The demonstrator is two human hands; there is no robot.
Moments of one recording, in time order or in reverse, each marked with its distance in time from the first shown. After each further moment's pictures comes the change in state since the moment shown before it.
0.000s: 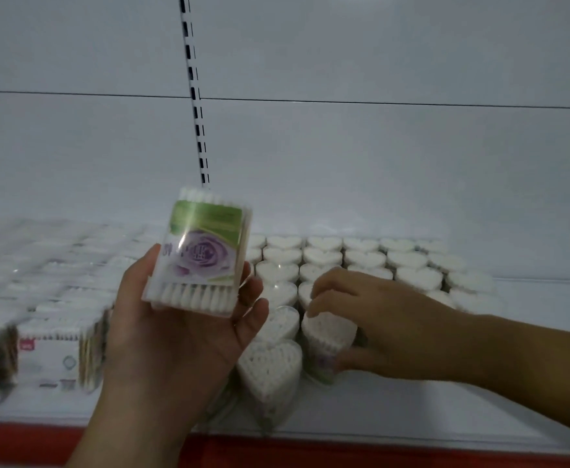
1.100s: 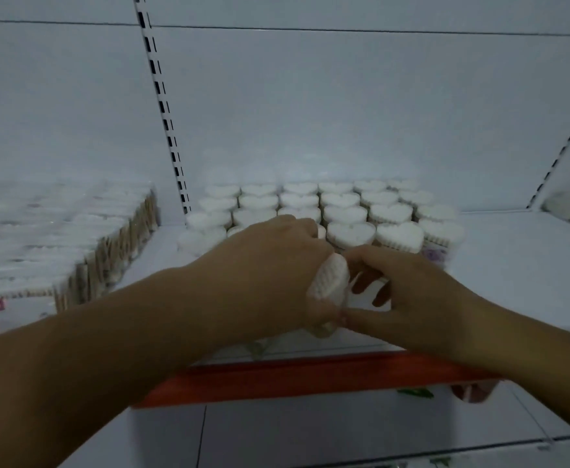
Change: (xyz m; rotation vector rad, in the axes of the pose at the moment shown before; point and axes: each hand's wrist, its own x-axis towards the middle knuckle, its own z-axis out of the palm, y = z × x) left_hand 0.010 -0.024 0.058 2.421 -0.692 0.413; right_hand -0.051 -0.039 0.019 0.366 0.207 0.492
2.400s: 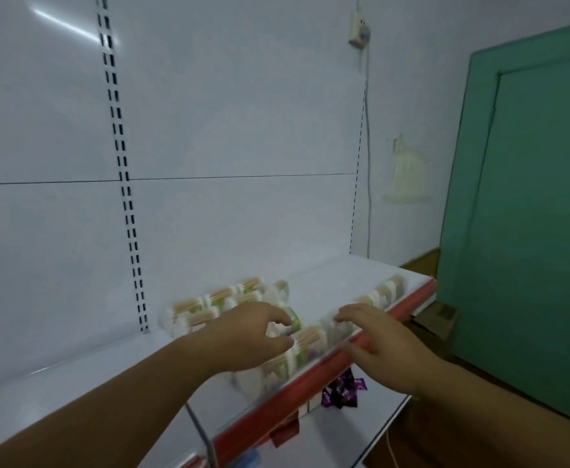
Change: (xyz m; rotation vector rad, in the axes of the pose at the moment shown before) left_hand 0.400 0.434 0.037 -0.438 -0.098 0.397; right_hand -0.323 0.378 -0.337 -0.461 0.405 0.485
